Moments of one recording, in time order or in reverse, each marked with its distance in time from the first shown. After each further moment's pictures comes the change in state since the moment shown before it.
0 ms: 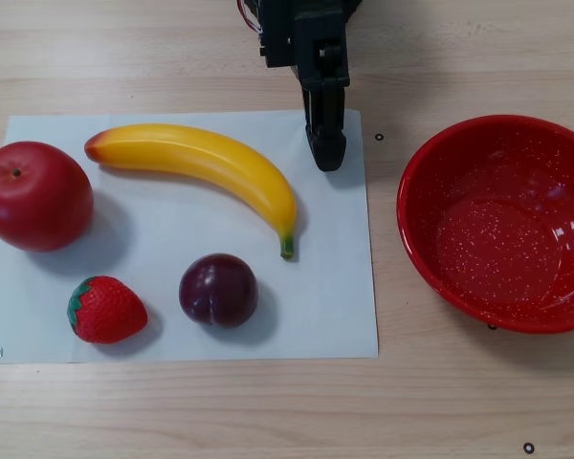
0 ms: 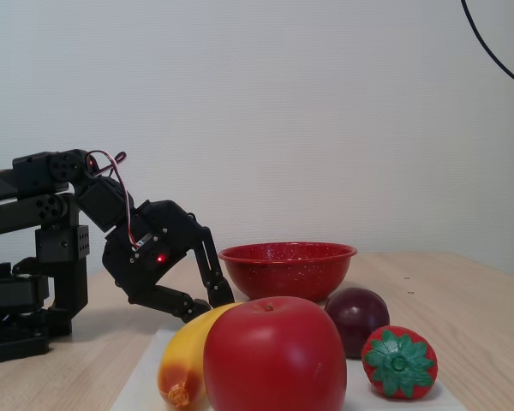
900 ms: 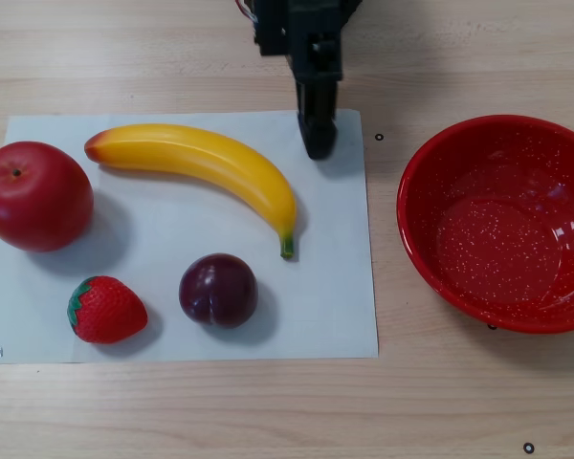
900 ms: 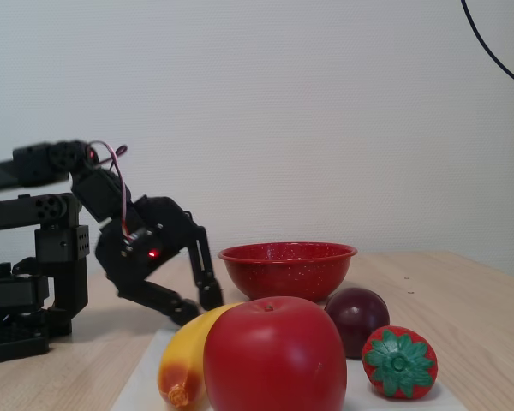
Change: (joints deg) arm -2.4 -6.7 -8.5 13.2 0.0
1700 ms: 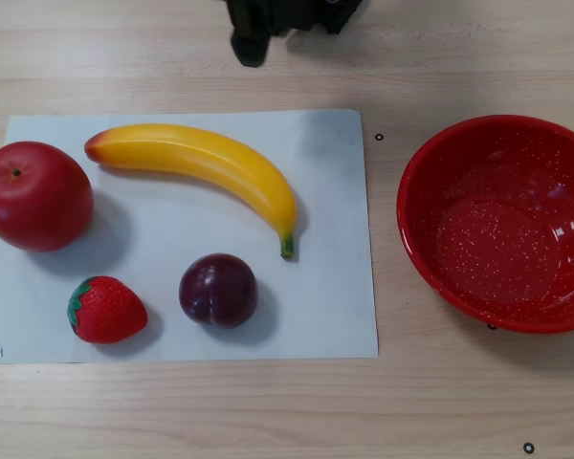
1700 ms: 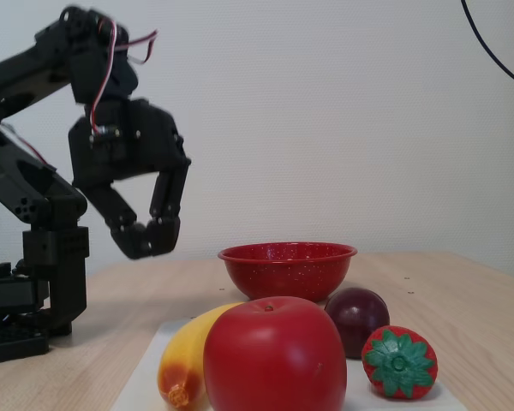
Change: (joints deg) arm -19.2 -41.6 -57.6 32.4 5.7
